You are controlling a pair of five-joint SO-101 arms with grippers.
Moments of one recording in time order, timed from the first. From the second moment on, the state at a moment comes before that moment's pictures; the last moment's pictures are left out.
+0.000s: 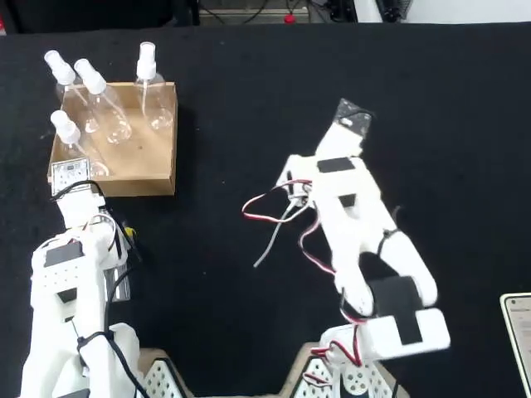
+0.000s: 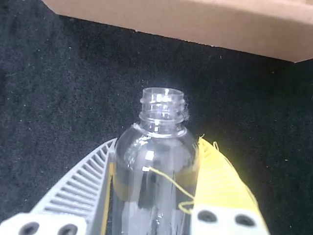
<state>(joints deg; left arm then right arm) -23.7 -42.7 71.1 39.6 -7.6 -10.0 0.1 34.0 44.7 -35.2</state>
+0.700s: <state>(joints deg) -23.7 -42.7 71.1 39.6 -7.6 -9.1 9.5 17.5 63.8 5.1</state>
